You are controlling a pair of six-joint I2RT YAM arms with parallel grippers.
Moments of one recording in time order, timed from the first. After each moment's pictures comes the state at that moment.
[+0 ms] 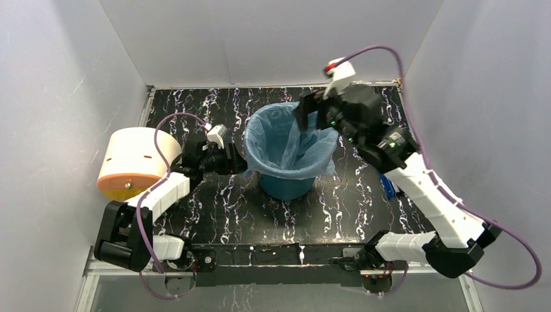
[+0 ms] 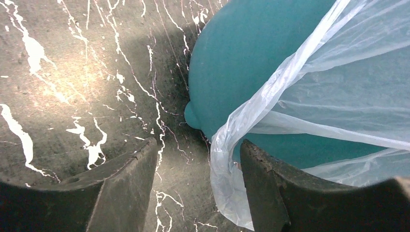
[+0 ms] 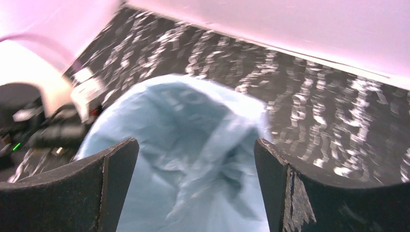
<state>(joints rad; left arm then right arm) -0.27 1.31 0.63 0.05 0.54 -0.40 0.81 1.24 1.54 -0.57 0.15 0.18</state>
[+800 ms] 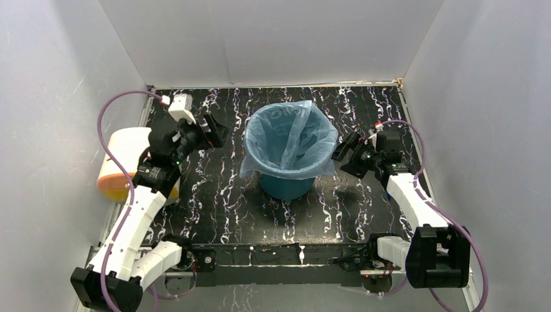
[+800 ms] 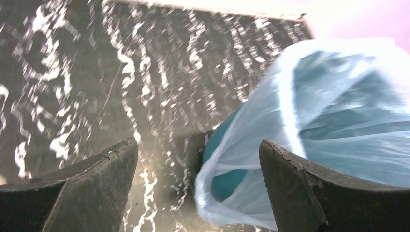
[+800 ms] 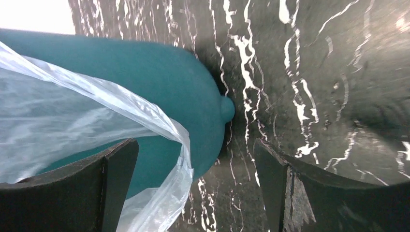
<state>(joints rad) -0.27 0.93 0.89 -0.26 0.12 -0.37 0.06 1.11 0.70 -0.30 -0.47 0.69</state>
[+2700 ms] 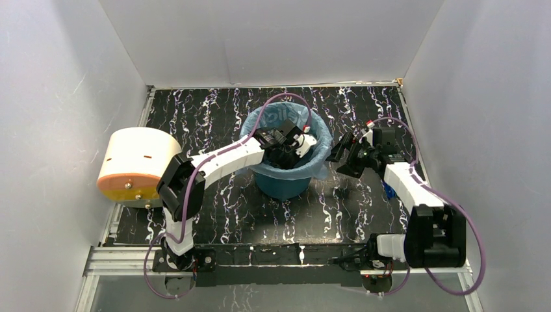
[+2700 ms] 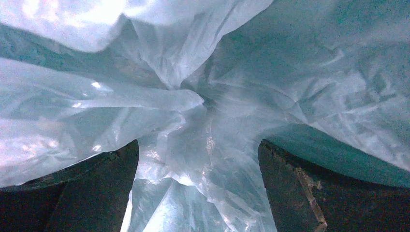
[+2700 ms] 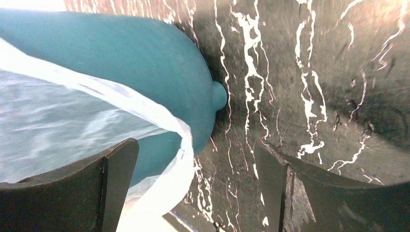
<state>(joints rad) -0.87 1.89 1.53 -0.74 0.11 0.11 0.06 1.29 0.73 -0.31 -0.63 0.63</state>
